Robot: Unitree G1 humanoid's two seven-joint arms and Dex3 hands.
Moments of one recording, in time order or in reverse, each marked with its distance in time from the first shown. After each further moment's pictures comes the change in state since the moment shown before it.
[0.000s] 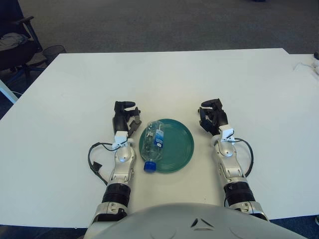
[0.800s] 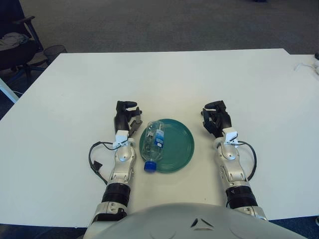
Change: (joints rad) left arm -0.011 0.012 -0.008 -0.016 -0.001 0.027 -0.029; right arm 0.065 0.002 -0.016 -0.057 0.014 -0.012 -0.007
